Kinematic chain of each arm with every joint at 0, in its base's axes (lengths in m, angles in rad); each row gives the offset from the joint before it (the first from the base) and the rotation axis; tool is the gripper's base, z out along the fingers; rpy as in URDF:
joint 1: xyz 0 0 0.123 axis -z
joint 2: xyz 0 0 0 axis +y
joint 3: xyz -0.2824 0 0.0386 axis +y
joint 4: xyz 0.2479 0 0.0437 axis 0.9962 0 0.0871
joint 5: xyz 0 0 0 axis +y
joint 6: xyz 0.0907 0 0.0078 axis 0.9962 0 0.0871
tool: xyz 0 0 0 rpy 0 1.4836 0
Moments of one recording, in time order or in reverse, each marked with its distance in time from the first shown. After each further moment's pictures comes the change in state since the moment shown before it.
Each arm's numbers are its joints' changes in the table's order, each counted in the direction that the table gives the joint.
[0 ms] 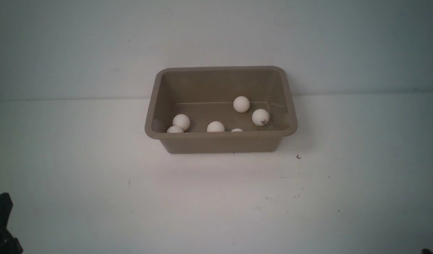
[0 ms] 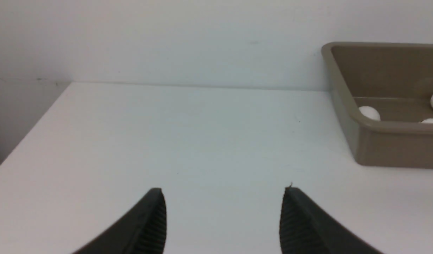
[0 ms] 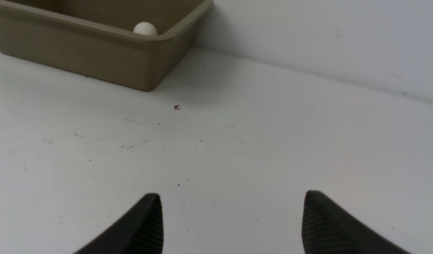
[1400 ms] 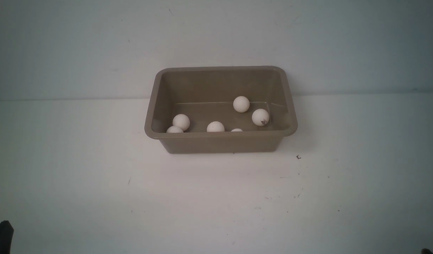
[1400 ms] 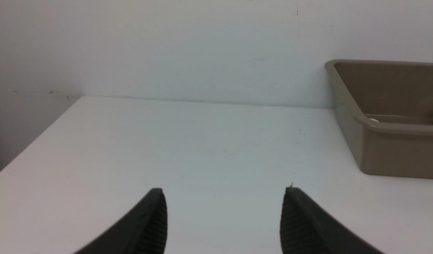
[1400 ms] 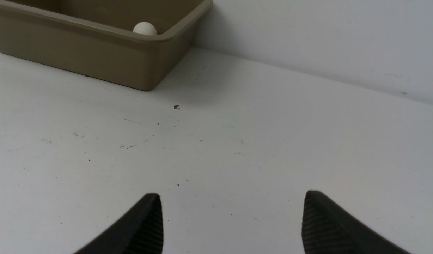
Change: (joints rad) right arm 0.000 0.000 0.000 0.000 0.000 -0.001; left arm -0.001 -0.259 0.174 -0.057 -0.043 0.034
